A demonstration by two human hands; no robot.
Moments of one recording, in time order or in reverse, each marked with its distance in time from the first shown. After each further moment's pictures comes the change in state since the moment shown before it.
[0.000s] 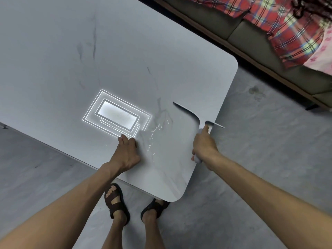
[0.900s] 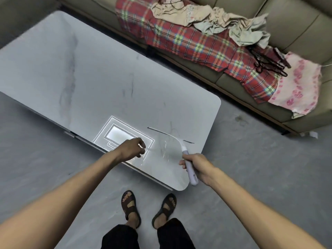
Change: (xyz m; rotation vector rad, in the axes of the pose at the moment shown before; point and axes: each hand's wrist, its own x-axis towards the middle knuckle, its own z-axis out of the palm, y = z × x) left_hand -0.242 0.013 -0.183 -0.369 -0.034 0.076; right_hand -0.231 -0.059 -0.021 0.621 -0.291 0.129
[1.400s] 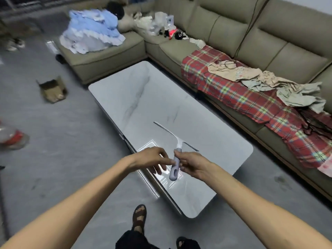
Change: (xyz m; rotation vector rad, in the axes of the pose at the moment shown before) left_hand -0.186 0.072 0.015 -0.274 0.134 0.034; right_hand -0.109 -0.063 0.051 -0.189 -0.464 -0.160
